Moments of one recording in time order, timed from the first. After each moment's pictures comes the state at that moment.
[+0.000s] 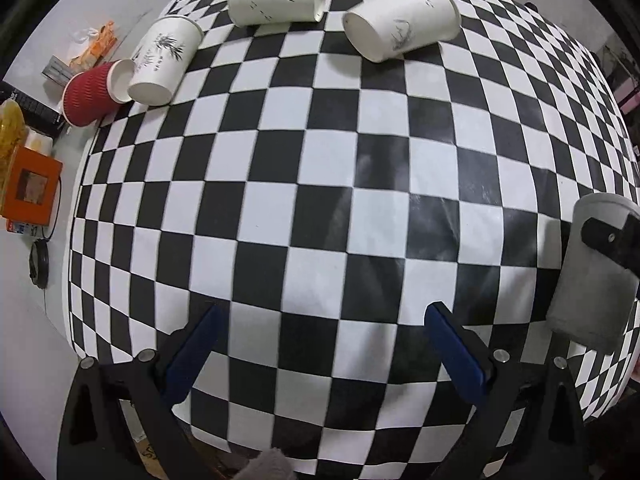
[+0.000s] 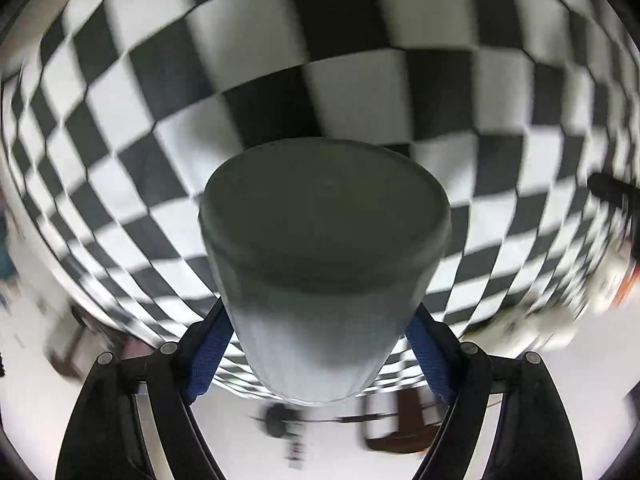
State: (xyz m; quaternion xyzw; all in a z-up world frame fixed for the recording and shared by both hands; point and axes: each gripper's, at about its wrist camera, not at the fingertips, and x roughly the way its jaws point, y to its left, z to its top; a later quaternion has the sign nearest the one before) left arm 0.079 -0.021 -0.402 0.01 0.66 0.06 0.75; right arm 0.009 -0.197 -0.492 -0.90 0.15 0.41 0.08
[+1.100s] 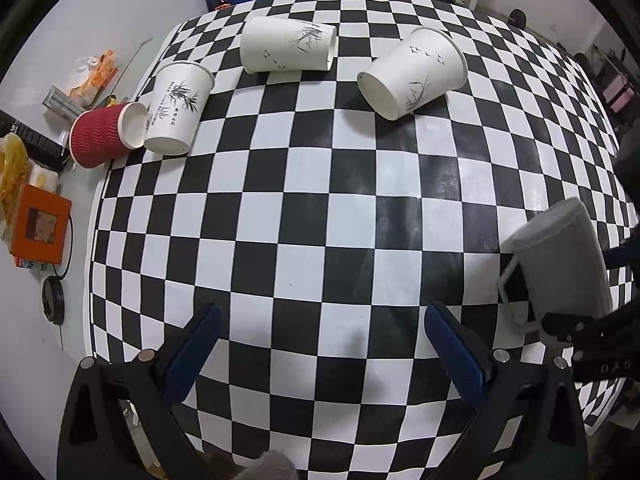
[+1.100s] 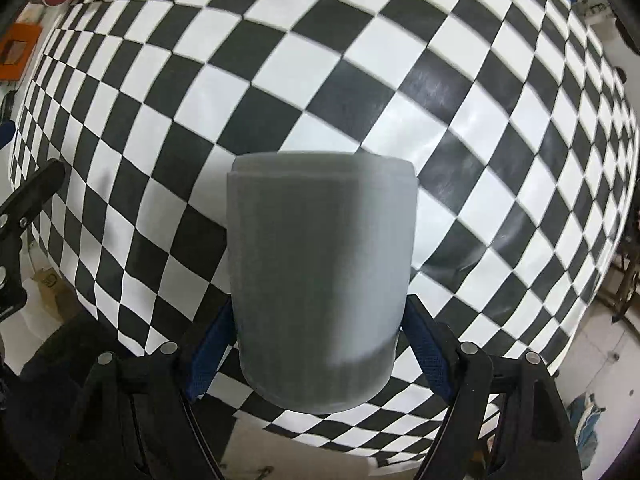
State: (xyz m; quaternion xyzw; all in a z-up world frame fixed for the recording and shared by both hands) left arm 0.111 -0.002 -0.374 0.03 0.64 0.04 0.77; right arm 0.195 -0.161 -0.461 -0.19 0.77 0.17 0.58
